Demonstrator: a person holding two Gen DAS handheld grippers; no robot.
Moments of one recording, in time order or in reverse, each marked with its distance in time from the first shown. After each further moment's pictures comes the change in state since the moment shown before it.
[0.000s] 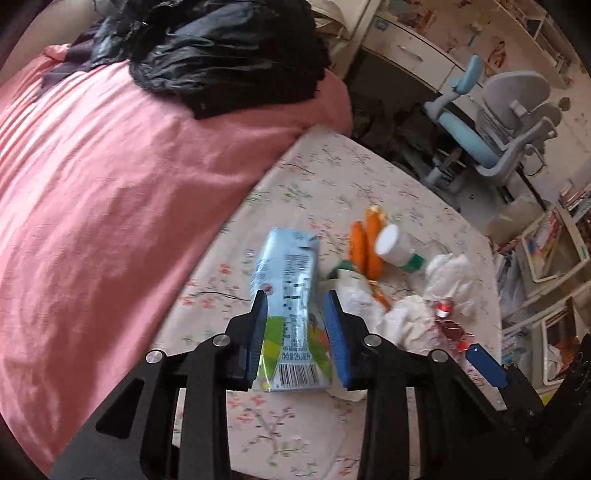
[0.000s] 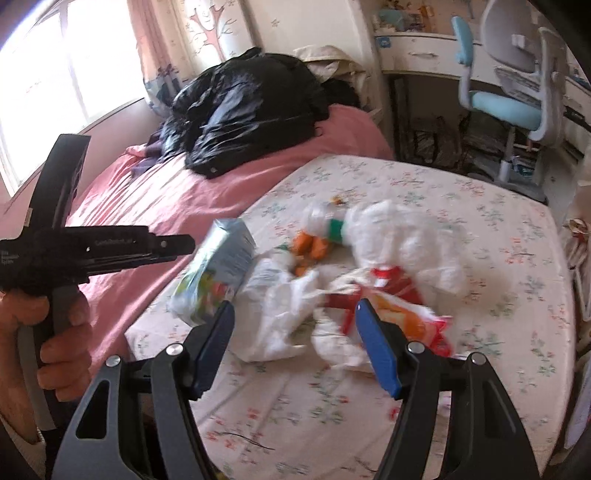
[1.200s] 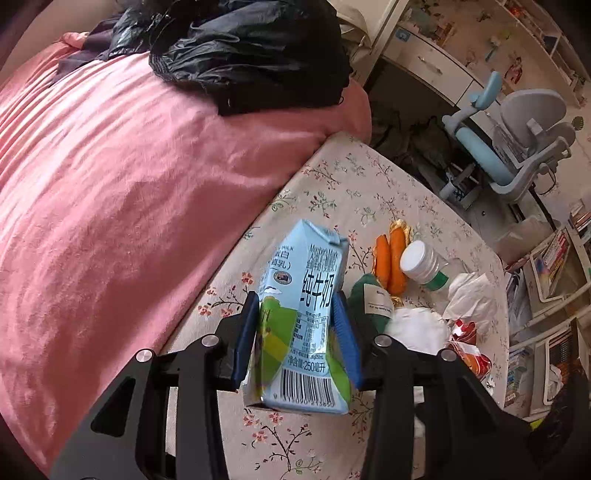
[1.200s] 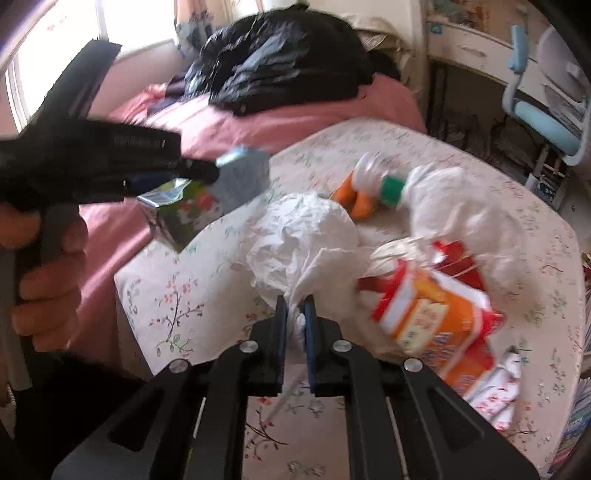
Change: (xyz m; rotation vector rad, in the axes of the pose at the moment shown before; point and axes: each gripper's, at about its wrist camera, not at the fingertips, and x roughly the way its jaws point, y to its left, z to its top) left arm 0.011 0.018 0.005 -0.075 -0.026 0.010; right arm 0.006 0.013 -0.021 -0.131 0.092 -0.036
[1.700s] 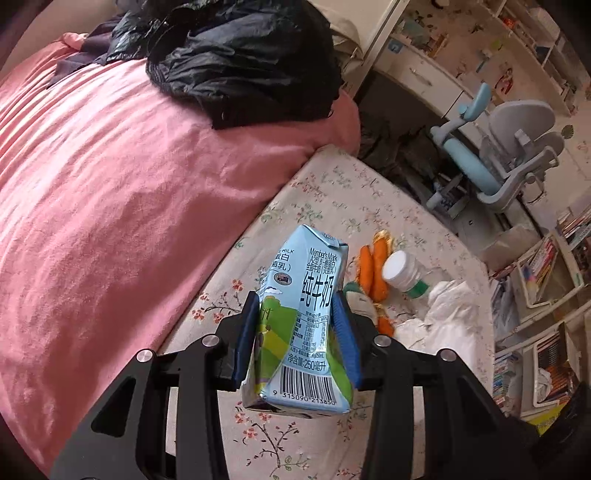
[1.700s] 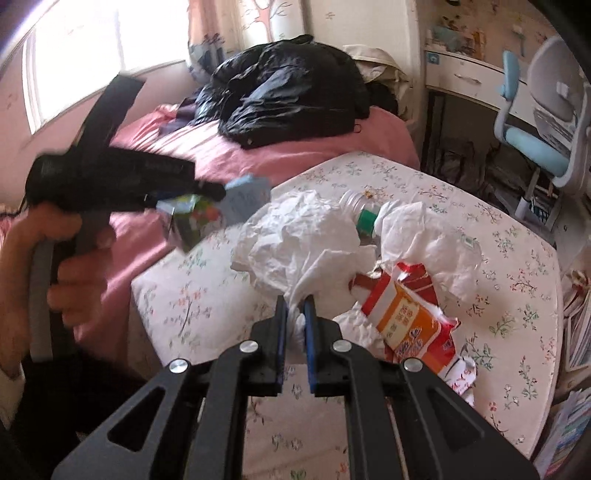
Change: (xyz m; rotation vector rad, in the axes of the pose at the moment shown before) left arm -0.018 0.000 0.002 -0.008 -0.042 -0.065; right arm -0.036 0.005 -0.008 -0.085 -0.065 0.011
